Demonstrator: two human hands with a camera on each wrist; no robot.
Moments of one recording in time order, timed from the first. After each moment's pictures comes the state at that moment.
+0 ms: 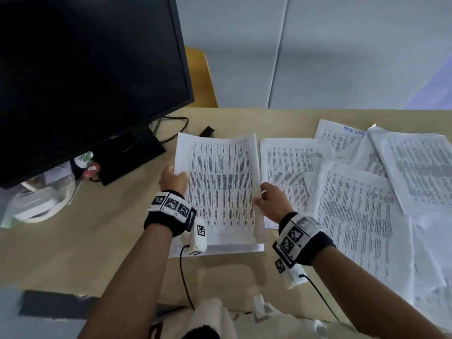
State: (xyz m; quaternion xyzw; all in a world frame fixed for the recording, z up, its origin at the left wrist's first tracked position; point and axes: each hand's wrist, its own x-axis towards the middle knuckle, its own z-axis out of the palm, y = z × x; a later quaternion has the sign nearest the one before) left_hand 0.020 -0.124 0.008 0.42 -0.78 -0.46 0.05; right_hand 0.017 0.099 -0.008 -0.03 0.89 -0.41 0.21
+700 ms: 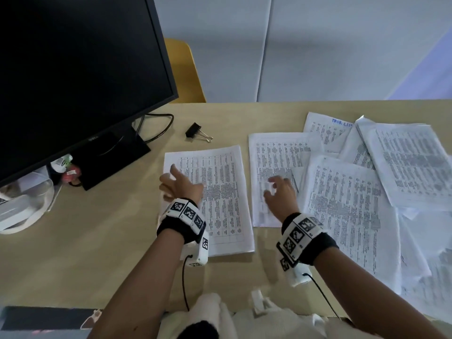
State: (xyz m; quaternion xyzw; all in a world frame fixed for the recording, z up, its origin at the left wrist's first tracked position) left_hand 0.015 -0.074 -0.011 0.41 -0.83 -0.36 -0.03; right_hand 0.011 0.127 -0.014 0.03 0.93 -0.35 0.11
